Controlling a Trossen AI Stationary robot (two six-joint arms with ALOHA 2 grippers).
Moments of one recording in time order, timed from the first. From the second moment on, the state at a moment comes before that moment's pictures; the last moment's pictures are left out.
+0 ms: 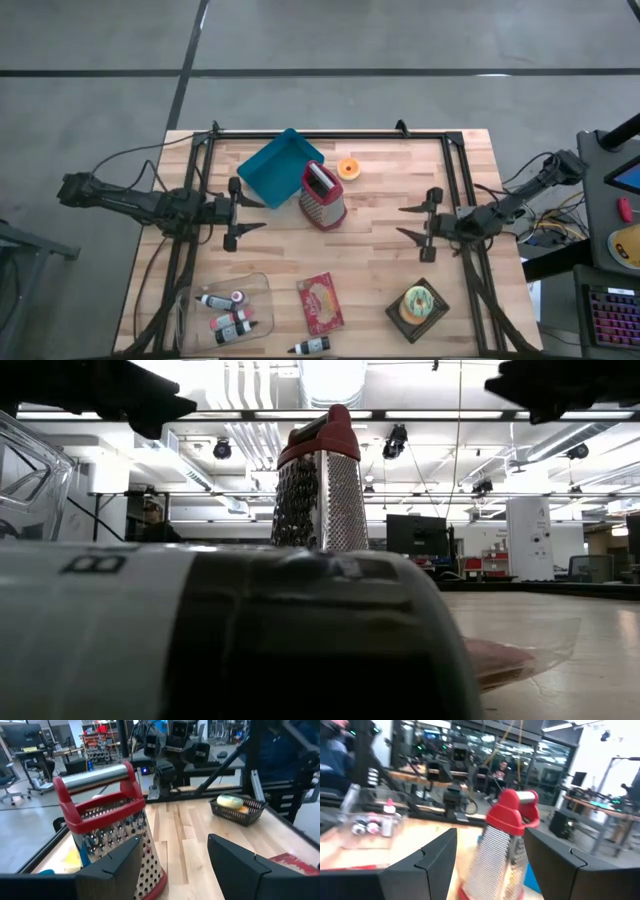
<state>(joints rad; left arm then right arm) -0.18 0.59 0.32 0.14 -0.19 0.08 0.54 0.68 0.19 0.60 0.71 -0.25</state>
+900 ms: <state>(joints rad) -0.10 0.79 0.32 0.28 -0.26 0.12 -0.03 0.93 0.22 0.57 0.28 -0.11</state>
